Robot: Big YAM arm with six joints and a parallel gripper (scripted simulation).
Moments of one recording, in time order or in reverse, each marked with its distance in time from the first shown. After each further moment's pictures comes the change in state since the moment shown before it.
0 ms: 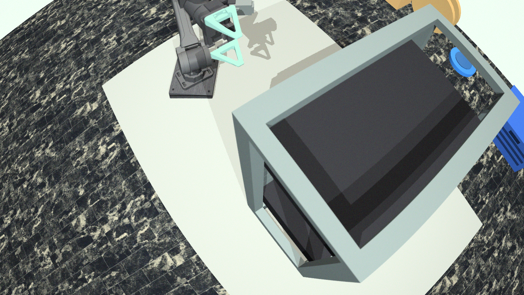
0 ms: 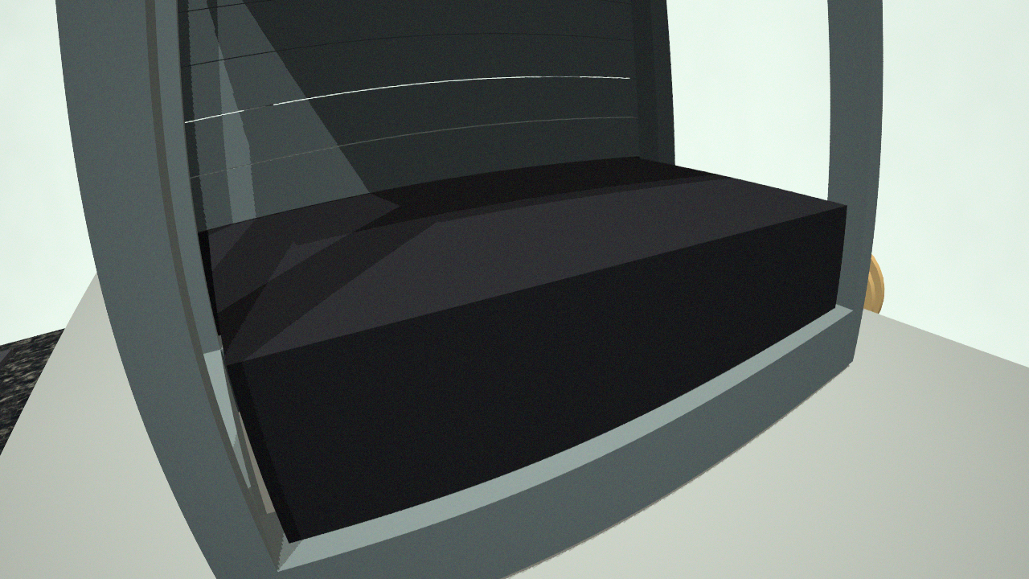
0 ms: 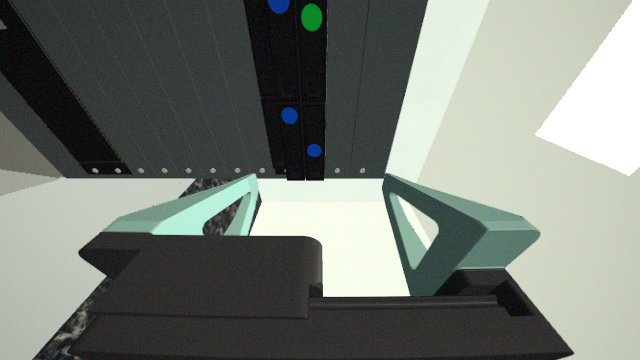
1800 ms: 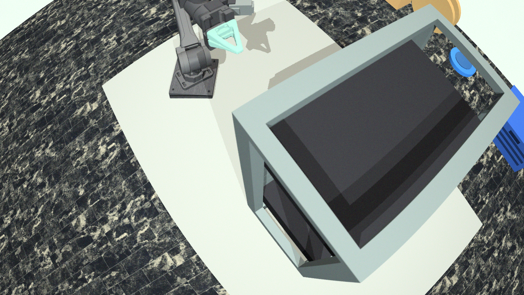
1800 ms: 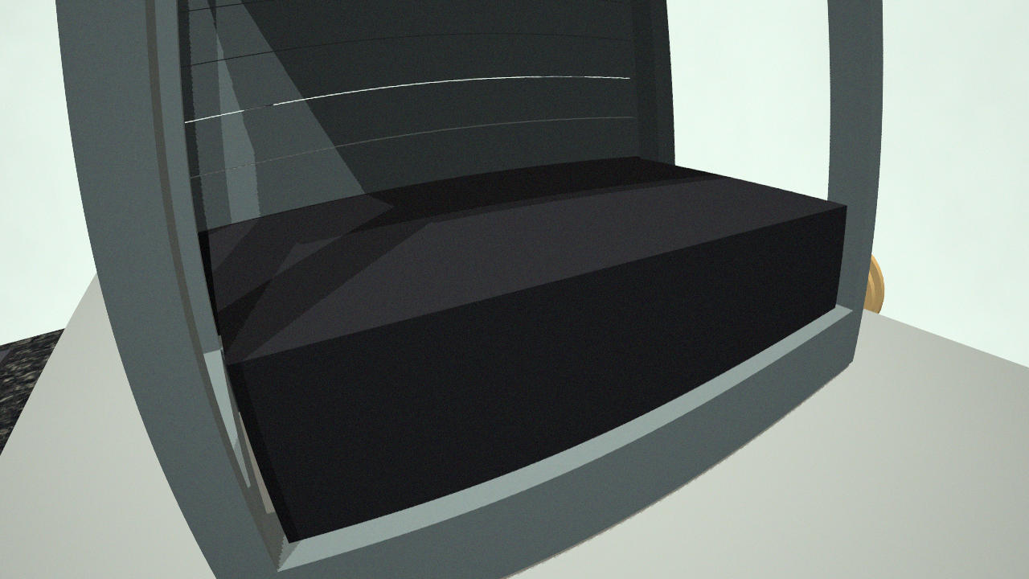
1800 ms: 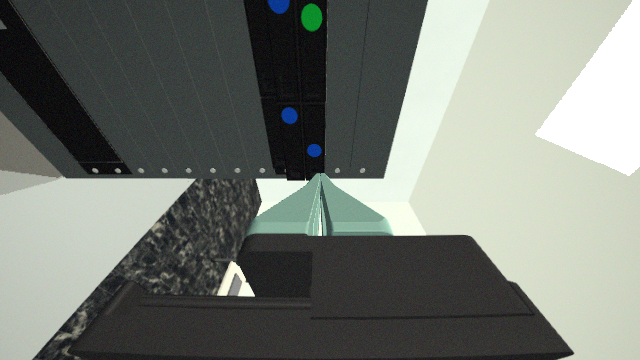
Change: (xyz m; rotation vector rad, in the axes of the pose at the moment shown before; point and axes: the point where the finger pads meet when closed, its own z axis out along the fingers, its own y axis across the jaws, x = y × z) arm 0.000 0.000 0.000 0.000 0.000 0.000
